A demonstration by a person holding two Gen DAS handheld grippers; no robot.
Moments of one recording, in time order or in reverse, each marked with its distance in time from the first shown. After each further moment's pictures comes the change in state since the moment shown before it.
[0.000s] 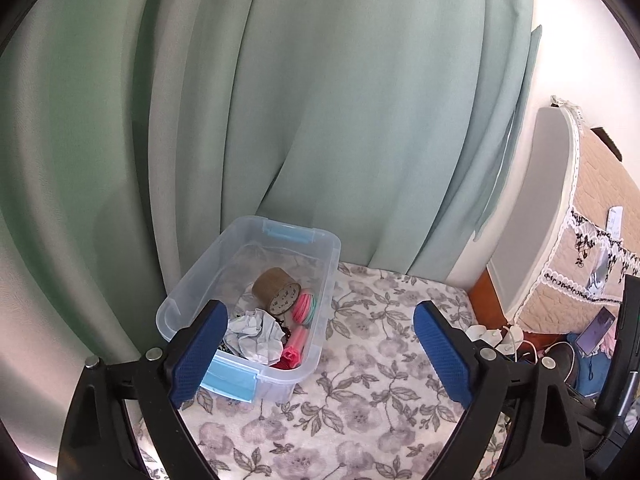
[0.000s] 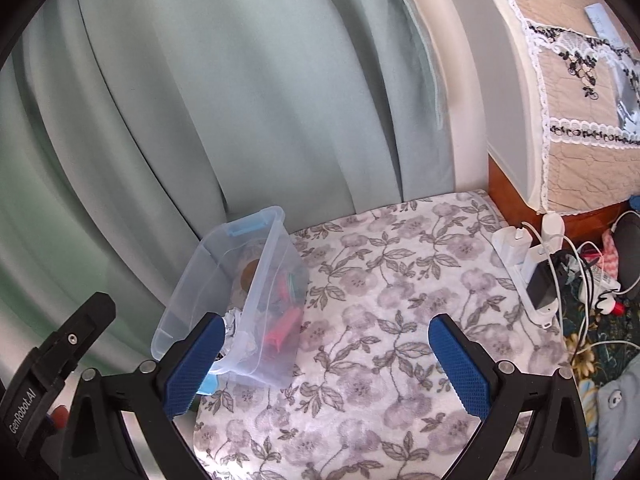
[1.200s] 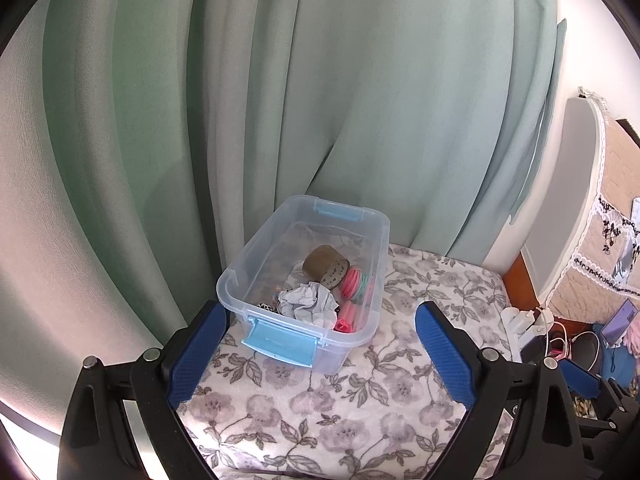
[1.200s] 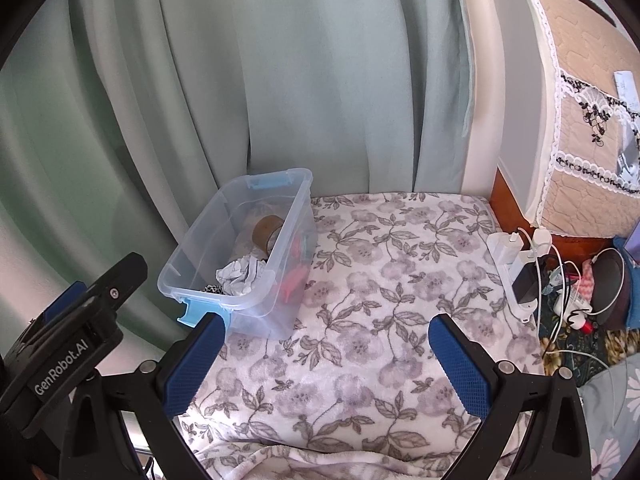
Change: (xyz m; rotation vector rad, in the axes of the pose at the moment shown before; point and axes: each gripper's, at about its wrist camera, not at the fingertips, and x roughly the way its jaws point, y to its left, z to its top) left arm -0.023 0.034 -0.020 -0.012 0.051 0.123; right arm -0.033 0.064 -0.041 -0.201 0.069 -0.063
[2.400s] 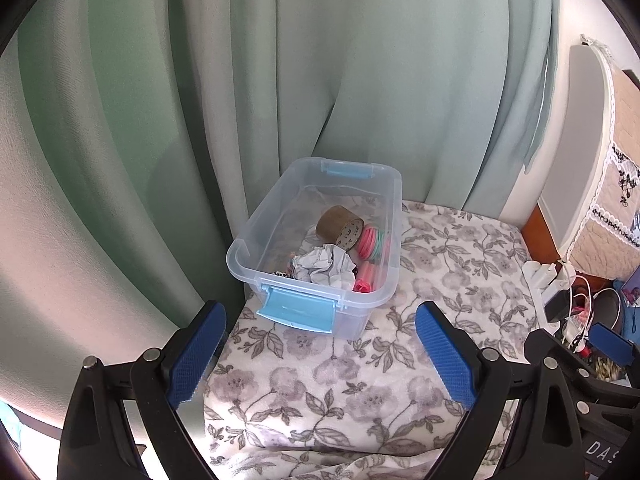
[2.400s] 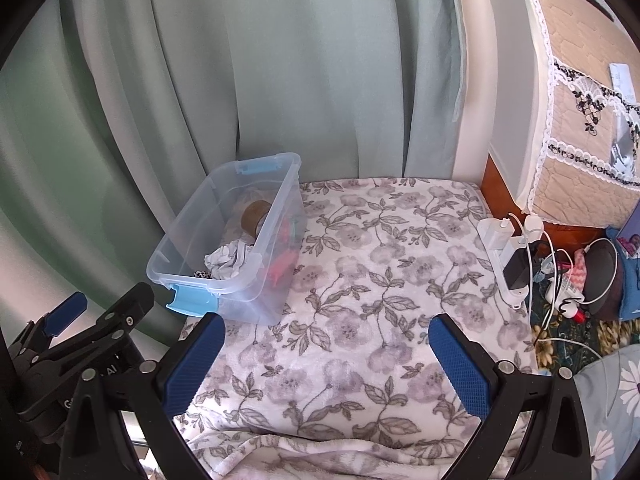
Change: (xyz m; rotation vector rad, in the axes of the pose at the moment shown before) left arm 0.018 -0.006 -0.011 0.099 0.125 0.054; right arm 0.003 -0.003 -0.006 0.010 0.045 -0.039
